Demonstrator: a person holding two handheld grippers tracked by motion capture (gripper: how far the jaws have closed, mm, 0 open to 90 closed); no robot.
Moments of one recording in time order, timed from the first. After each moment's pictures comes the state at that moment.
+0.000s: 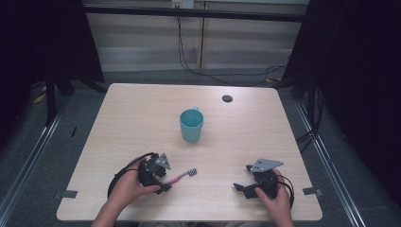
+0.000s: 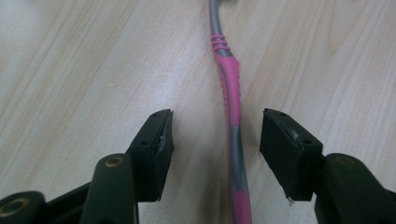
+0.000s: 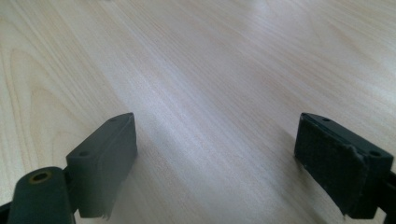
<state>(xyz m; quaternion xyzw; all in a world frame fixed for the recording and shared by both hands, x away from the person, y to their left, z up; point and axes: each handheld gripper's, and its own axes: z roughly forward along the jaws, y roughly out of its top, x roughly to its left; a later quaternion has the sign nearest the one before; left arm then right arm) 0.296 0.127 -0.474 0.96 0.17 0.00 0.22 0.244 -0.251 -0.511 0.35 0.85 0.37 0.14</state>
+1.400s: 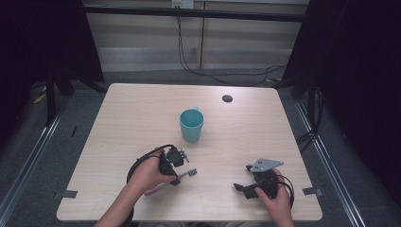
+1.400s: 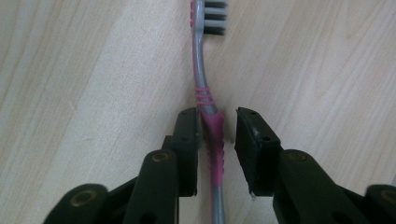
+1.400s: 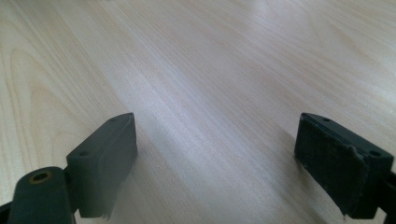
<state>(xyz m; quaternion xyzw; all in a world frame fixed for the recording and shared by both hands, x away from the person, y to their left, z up) 0.319 0.071 -0.466 0.97 0.18 -0.06 0.12 0.244 -0.251 -0.511 0.35 0.85 0.37 0.14</state>
